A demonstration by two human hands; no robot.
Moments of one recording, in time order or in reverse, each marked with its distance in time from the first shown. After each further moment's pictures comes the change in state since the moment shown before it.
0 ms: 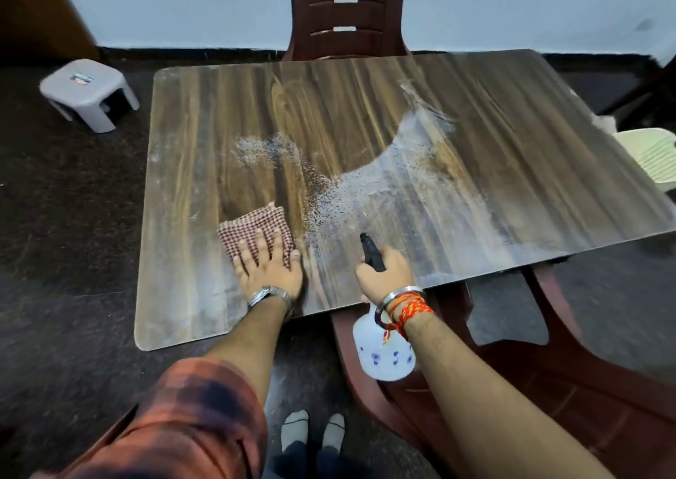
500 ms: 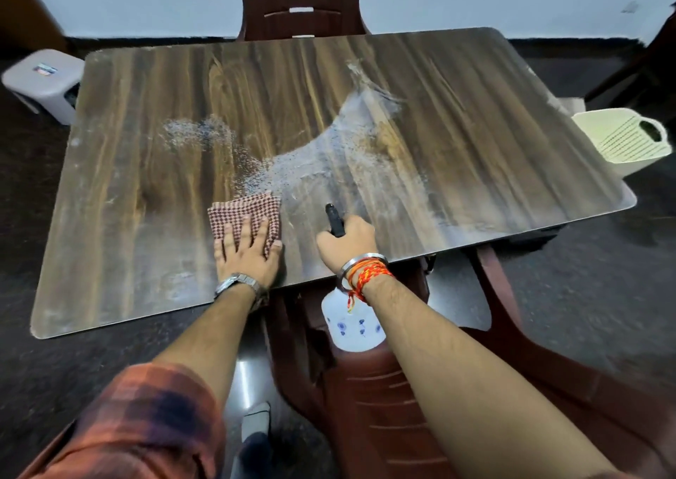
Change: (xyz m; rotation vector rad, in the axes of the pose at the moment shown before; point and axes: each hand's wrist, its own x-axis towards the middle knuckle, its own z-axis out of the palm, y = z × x) left_hand -0.033 0.089 0.038 0.068 -0.065 0.107; right_hand 0.035 0.044 -0.090 -0.028 -0.025 -0.100
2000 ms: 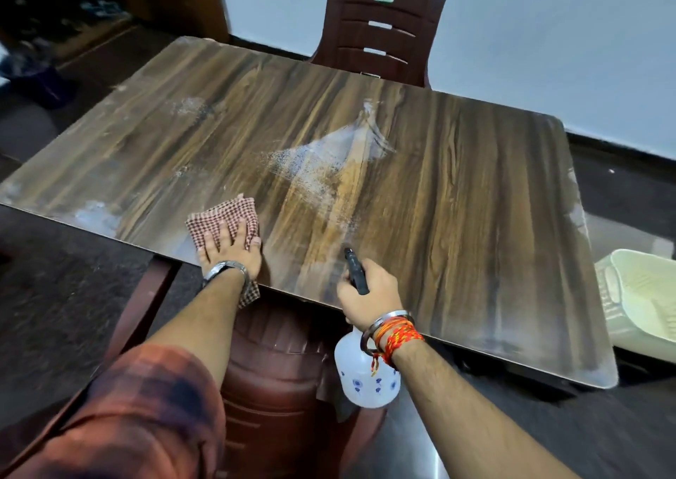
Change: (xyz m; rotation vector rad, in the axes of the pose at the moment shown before) left_hand -0.017 0.248 0.046 -0.250 0.040 -0.679; right_hand 0.132 0.167 -0.249 -0.068 -0.388 -0.346
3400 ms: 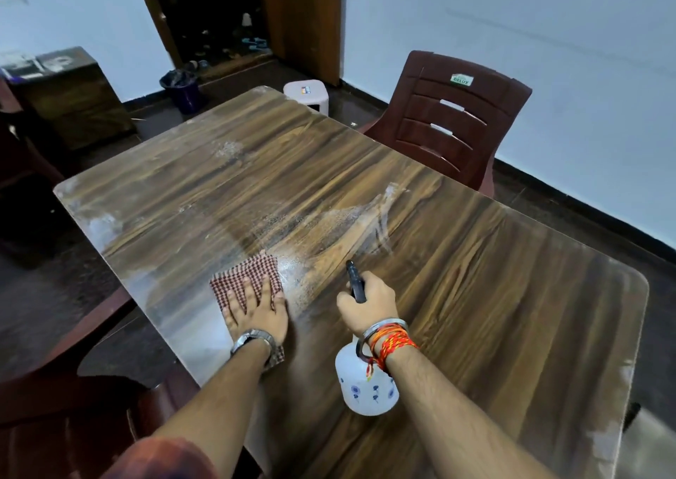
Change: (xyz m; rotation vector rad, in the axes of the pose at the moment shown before) left_hand -0.002 0.196 0.045 -0.190 0.102 -0.377; right_hand 0.230 -0.026 -0.132 -0.115 -0.347 -0.149
